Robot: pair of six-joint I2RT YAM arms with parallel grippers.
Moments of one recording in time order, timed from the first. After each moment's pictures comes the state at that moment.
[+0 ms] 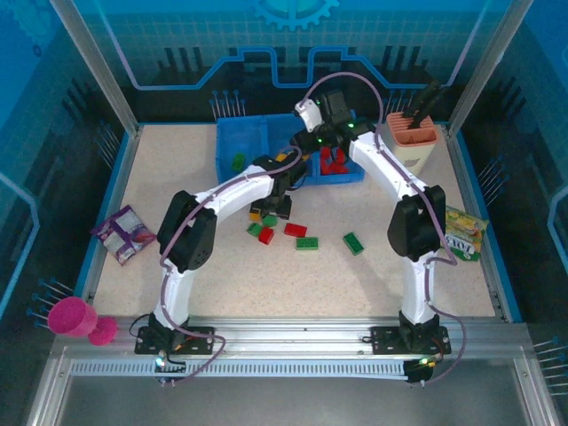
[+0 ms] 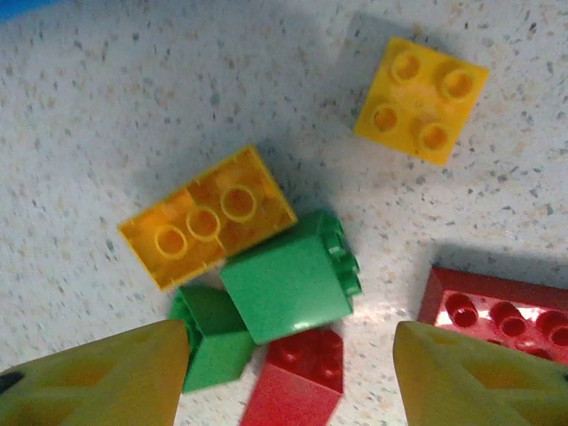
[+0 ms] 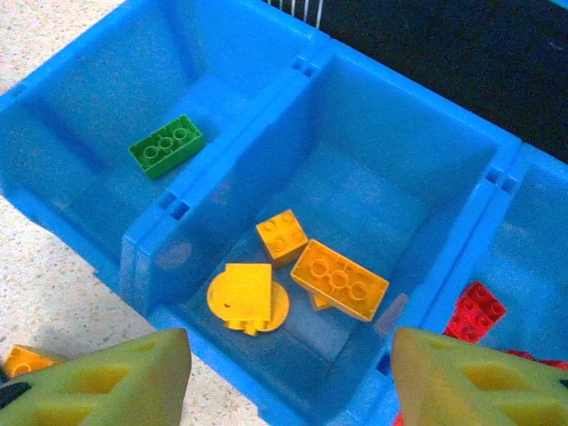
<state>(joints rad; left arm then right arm) -0.62 2.09 1.73 -1.12 -0.22 -0.57 0.41 2.08 2.00 -0.67 -0.17 -0.19</state>
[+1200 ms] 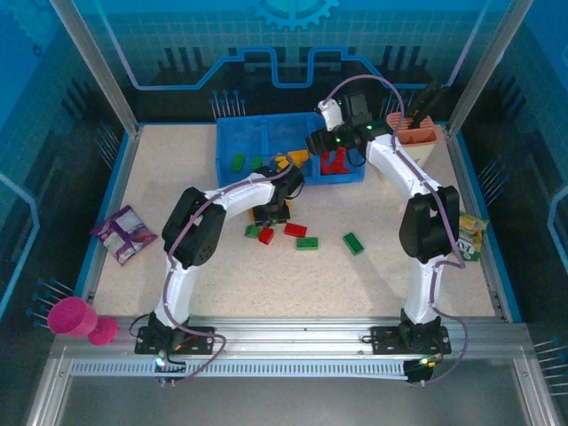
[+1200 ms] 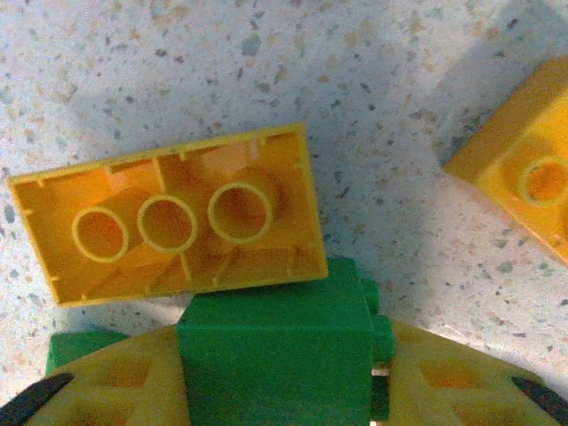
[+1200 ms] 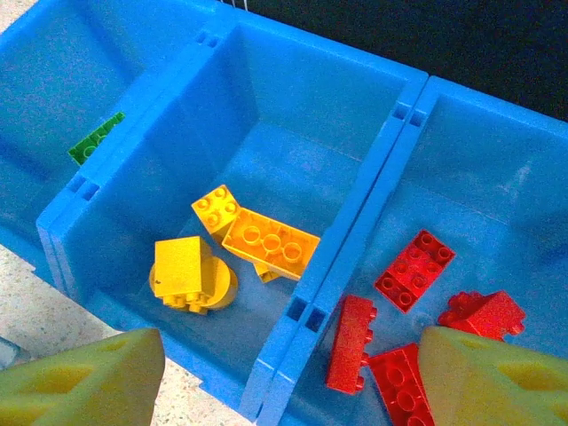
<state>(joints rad) -0.59 2.14 1.61 -0.97 -0.19 -0.85 0.31 2.02 1.87 -0.59 -0.21 -0.13</state>
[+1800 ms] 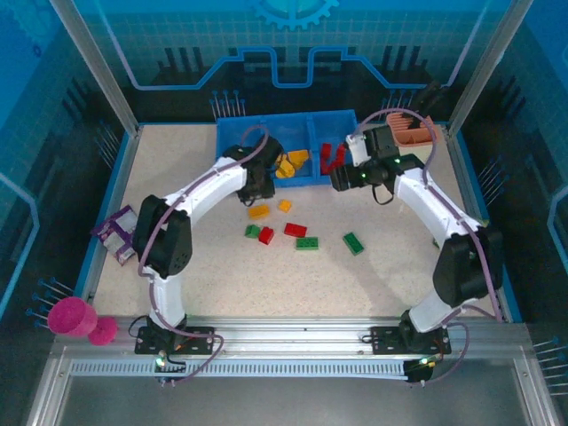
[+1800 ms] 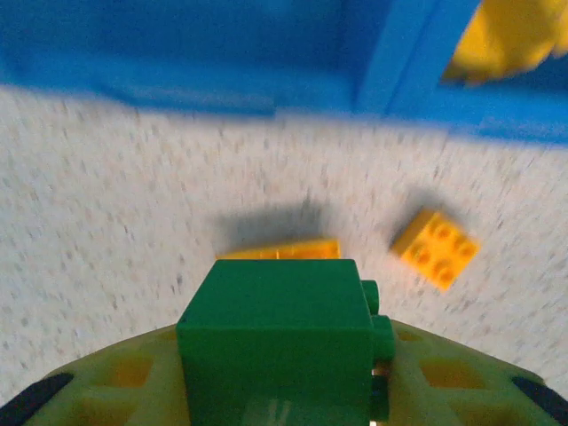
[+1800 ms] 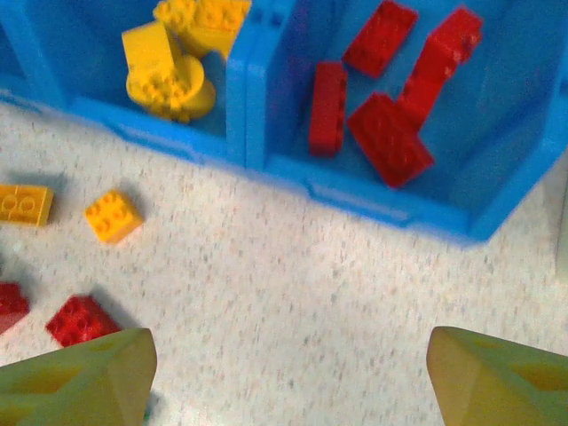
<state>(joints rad) -0.46 1.94 1.70 -1.00 -0.20 -0.70 0.27 1.57 1.32 -0.65 -0.14 -0.03</state>
